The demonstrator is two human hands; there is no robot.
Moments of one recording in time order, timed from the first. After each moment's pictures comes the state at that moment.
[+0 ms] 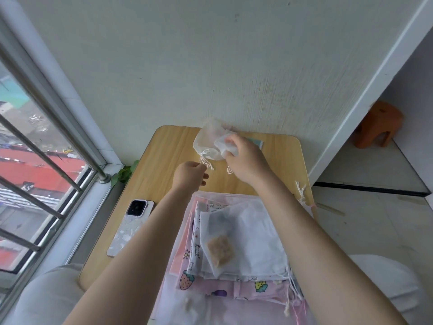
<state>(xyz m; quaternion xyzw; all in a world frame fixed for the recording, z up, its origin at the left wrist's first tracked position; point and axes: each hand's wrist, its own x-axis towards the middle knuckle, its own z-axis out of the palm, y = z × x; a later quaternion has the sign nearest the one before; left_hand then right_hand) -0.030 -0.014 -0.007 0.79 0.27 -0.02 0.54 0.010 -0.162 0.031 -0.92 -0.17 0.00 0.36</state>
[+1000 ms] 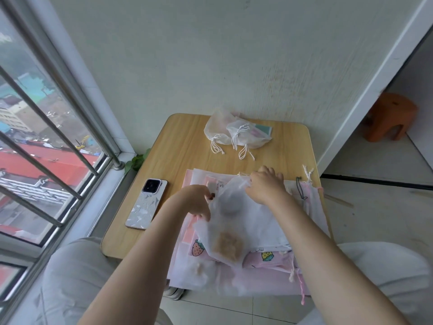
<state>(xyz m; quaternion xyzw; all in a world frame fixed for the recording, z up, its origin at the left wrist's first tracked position) -0.114 -0.007 -0.024 0.93 0.08 -0.31 0.19 -0.042 -0.195 -0.050 -0.98 -0.14 0.12 0.03</state>
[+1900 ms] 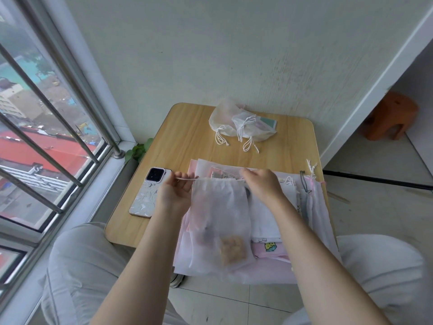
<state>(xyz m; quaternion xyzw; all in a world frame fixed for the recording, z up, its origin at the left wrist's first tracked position) -0.139 0.023 -0.073 0.16 0.33 0.11 0.92 -0.074 -0.180 -0.045 -0.90 0.00 0.13 0.41</state>
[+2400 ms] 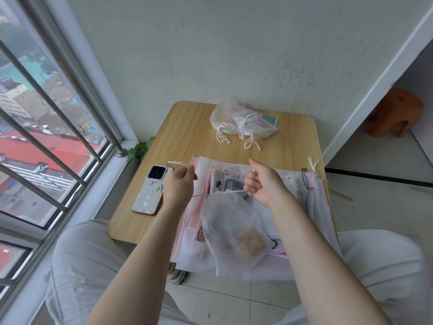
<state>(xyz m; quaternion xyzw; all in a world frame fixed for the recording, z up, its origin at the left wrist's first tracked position) -0.144 0.012 -0.059 0.81 0.30 0.12 0.50 -0.072 -0.175 -0.046 -0.50 0.19 0.28 0.80</state>
